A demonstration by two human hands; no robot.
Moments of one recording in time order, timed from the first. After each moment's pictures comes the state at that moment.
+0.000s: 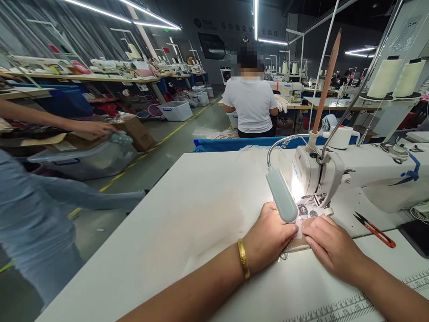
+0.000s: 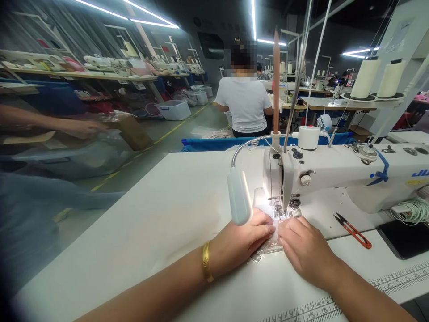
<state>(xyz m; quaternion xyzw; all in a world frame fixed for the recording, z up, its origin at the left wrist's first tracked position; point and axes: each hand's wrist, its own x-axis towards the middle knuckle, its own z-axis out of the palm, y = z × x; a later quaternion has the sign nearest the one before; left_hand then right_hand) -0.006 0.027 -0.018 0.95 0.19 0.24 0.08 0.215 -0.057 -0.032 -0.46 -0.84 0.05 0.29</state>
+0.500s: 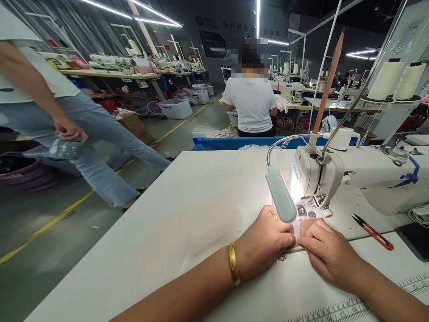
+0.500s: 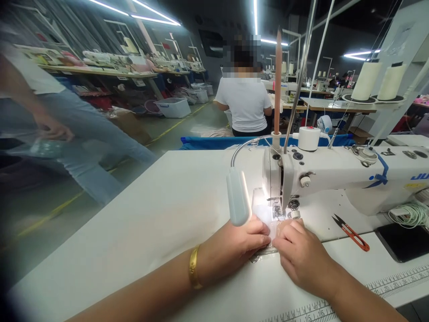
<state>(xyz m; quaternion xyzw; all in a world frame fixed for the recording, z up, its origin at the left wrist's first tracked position) -0.013 0.023 -0.020 0.96 0.15 0.24 0.09 0.212 -0.061 -0.026 -0.42 -0.86 0.06 0.28</state>
